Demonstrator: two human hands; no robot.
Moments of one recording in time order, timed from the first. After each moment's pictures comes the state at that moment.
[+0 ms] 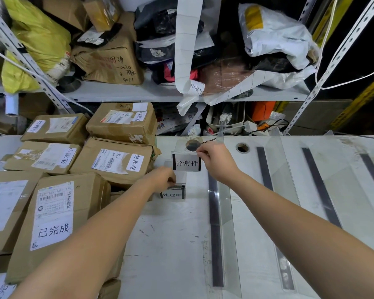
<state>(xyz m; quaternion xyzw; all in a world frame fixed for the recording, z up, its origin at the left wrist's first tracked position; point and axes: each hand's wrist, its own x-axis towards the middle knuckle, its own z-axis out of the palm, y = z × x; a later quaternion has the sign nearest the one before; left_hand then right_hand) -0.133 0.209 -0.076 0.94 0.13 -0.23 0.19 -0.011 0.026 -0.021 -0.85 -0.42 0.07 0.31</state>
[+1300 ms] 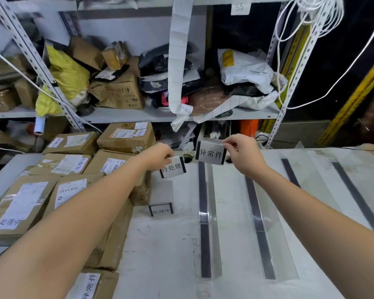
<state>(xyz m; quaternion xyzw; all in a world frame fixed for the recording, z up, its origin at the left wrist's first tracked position) -0.135 0.176 0.059 0.98 0.09 -0.09 0.13 -0.013 -0.090 0.073 -0.86 -0.35 -0.04 0.36</state>
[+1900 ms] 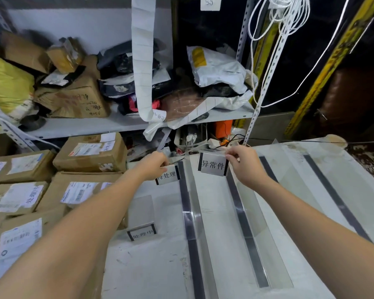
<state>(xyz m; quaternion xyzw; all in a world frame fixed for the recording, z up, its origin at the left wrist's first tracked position) -0.045 0.184 0.001 0.99 0.04 -0.08 0.14 0.029 -0.118 0.049 -0.91 -0.24 -0.01 0.32</state>
